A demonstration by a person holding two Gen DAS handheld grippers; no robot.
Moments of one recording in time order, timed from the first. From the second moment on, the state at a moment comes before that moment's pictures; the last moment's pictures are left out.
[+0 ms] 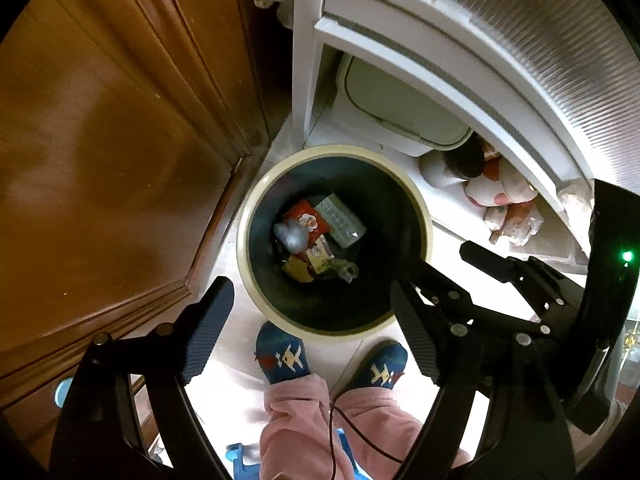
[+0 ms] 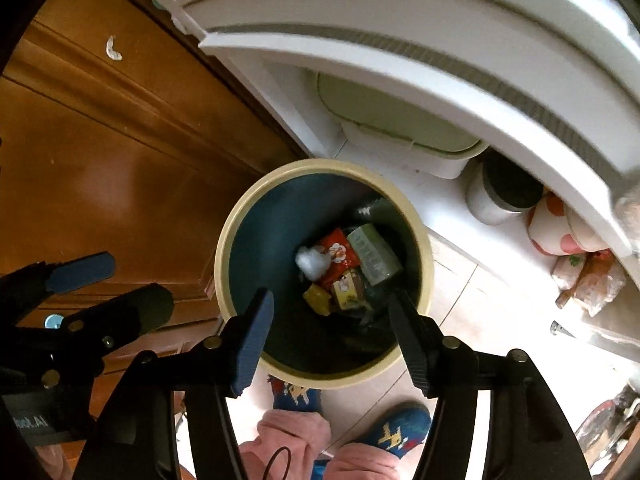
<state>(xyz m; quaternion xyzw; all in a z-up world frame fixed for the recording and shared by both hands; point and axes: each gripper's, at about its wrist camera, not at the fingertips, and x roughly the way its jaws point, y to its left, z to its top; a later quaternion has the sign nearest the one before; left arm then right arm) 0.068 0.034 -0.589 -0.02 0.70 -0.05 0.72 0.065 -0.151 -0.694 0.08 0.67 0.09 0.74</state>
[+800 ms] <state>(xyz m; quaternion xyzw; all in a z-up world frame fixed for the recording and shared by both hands) 0.034 0.006 -0.333 0.00 0.65 -0.10 0.75 0.004 -0.179 -0.399 0.09 0.62 0.09 0.77</state>
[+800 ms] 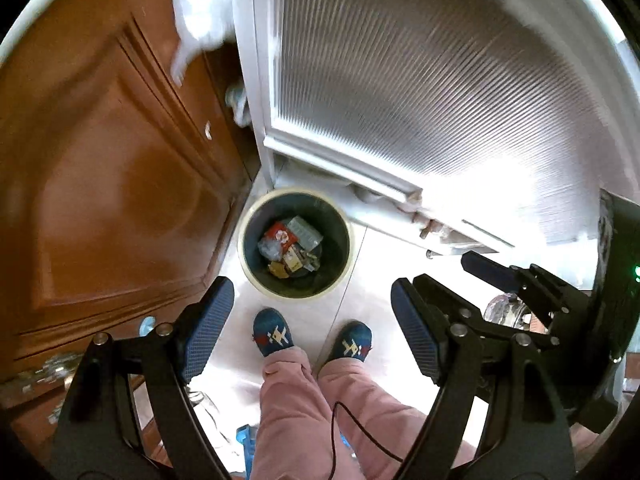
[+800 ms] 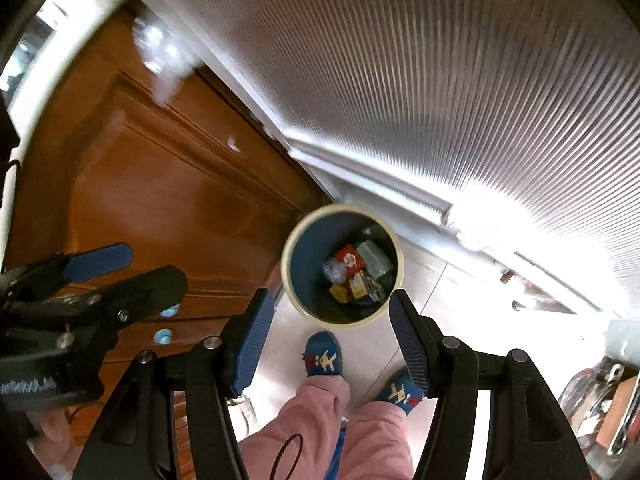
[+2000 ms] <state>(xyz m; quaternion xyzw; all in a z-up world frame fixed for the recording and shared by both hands) 0.047 -0.035 -0.028 0.03 0.48 -0.09 0.87 0.012 -0.272 -0.067 0.02 0.41 0.10 0.90</state>
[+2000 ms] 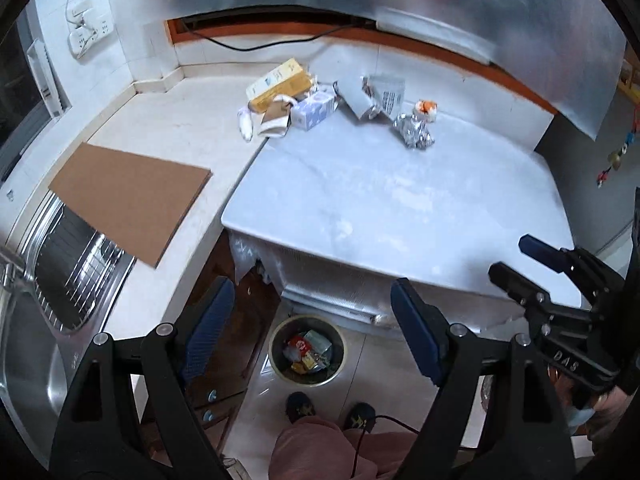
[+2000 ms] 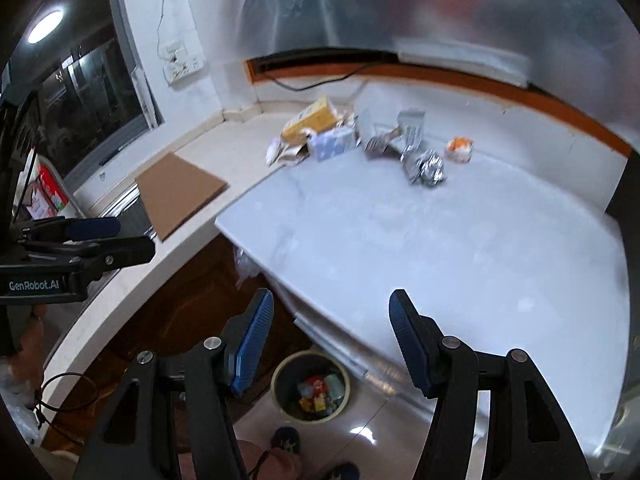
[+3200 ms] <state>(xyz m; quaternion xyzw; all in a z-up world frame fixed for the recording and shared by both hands) 0.404 -0.133 -0.145 -0.08 0.56 -0.15 0.81 0.336 -0.325 -0.180 0.01 0.49 -0.01 0.87</state>
